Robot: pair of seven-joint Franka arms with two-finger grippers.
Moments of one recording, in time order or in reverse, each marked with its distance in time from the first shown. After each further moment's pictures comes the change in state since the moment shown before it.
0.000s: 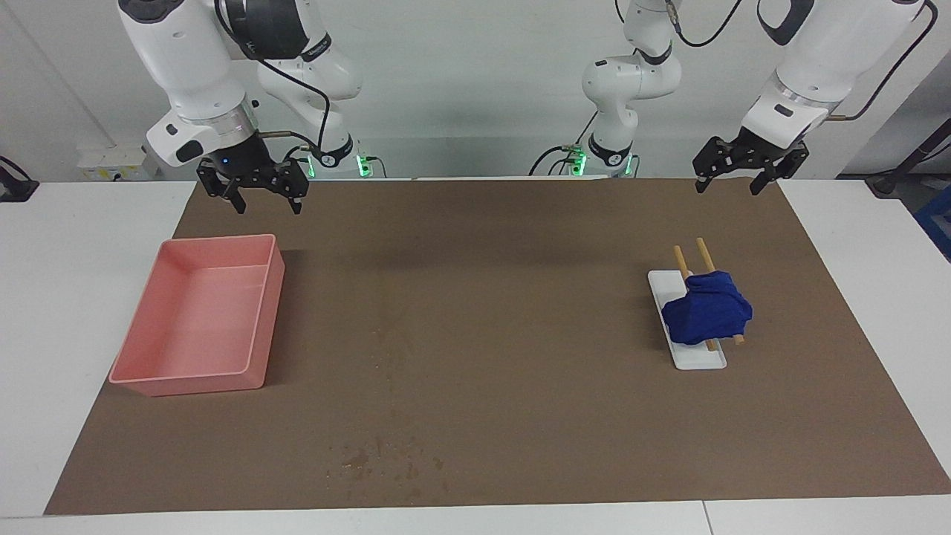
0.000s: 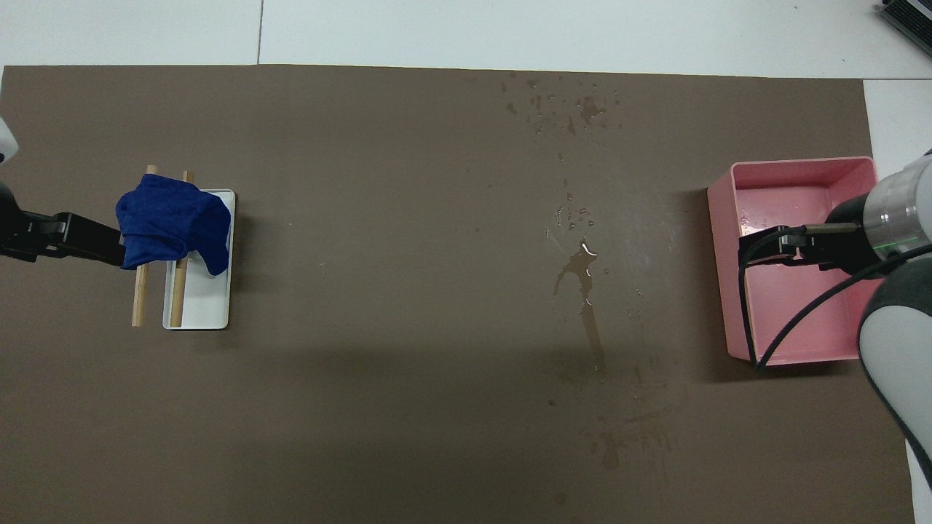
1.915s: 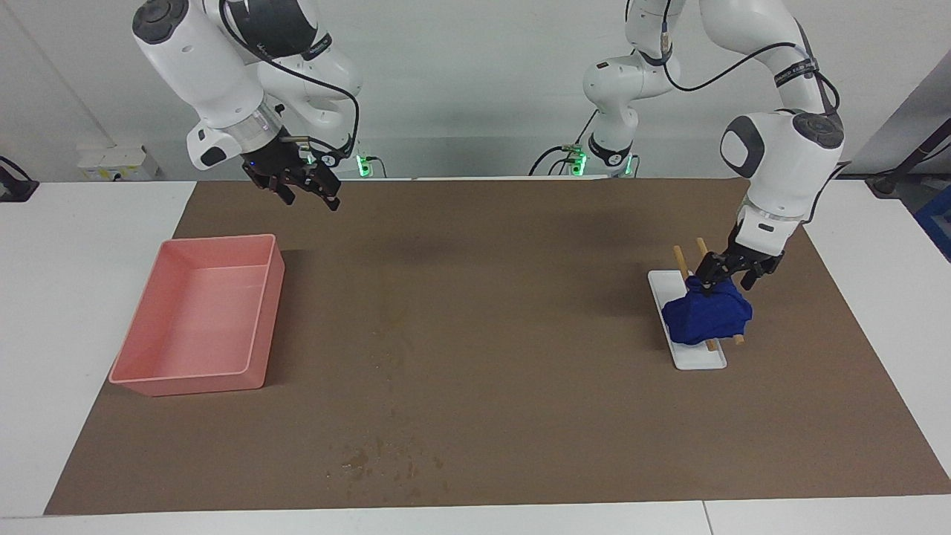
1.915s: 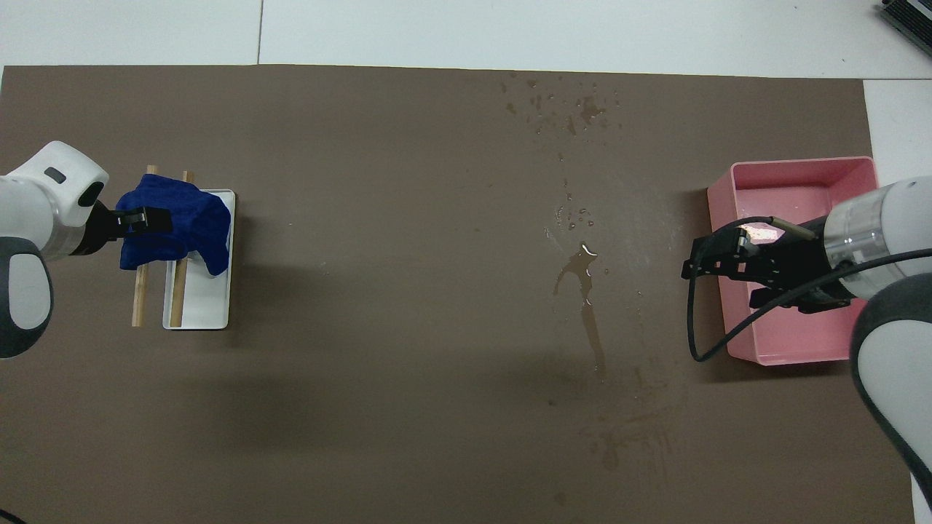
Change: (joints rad) left arm 0.102 0.058 0.000 -0.519 0.009 0.825 -0.112; right arm 0.006 -0.043 0.010 -0.096 0.260 0.023 0.330
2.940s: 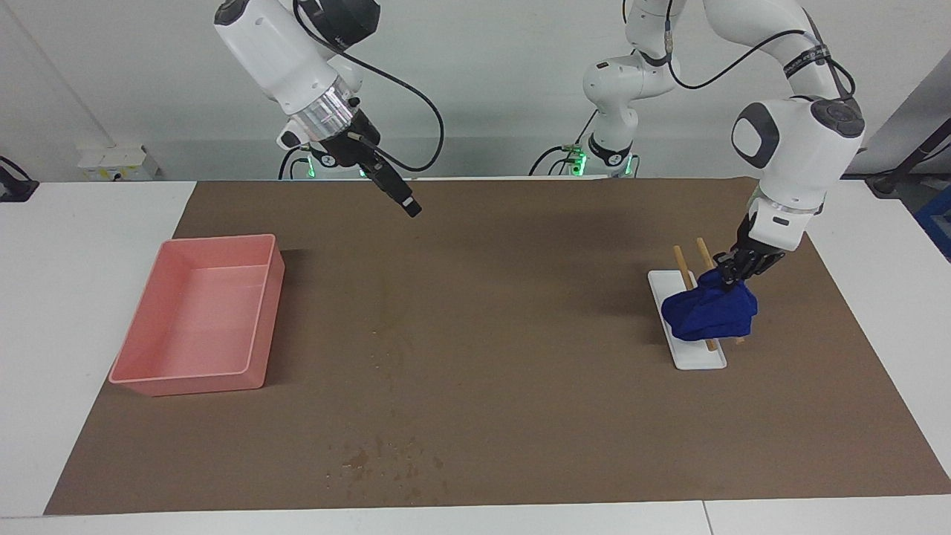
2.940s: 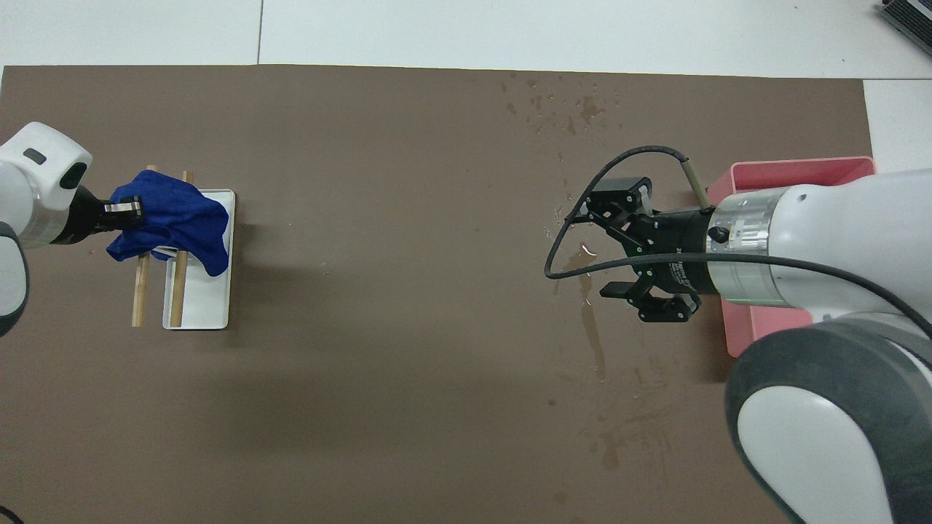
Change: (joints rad) left arm 0.000 0.009 -0.008 0.151 -0.049 -0.176 -0.052; right arm 0.205 0.003 0.005 -0.060 0.284 0.404 0.754
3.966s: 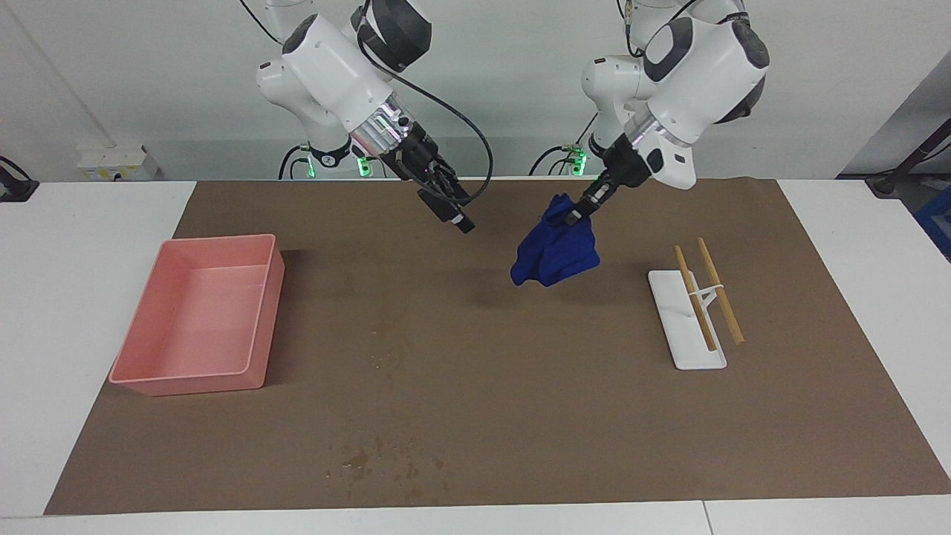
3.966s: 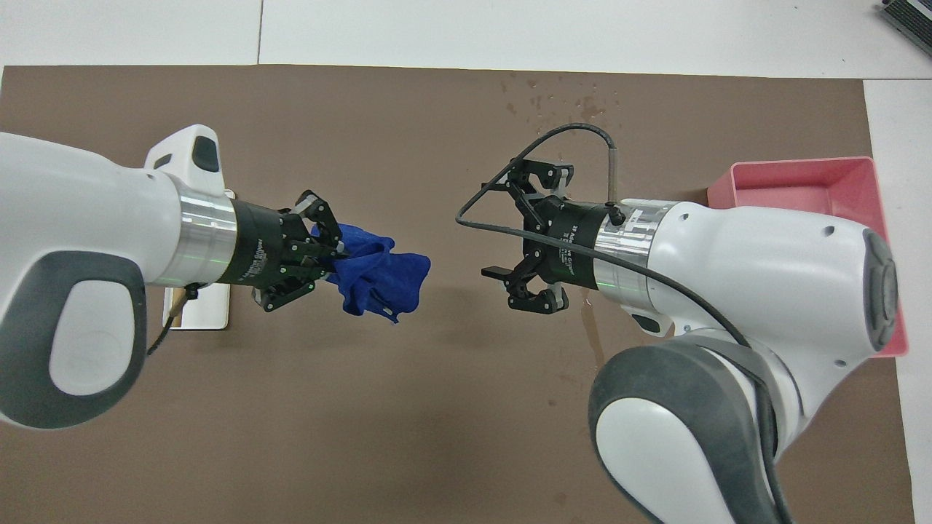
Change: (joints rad) left arm -0.258 -0.123 -0.129 0.059 -0.459 -0.189 -0.977; right arm 0.173 0.080 0.000 -0.027 0.127 0.319 0.330
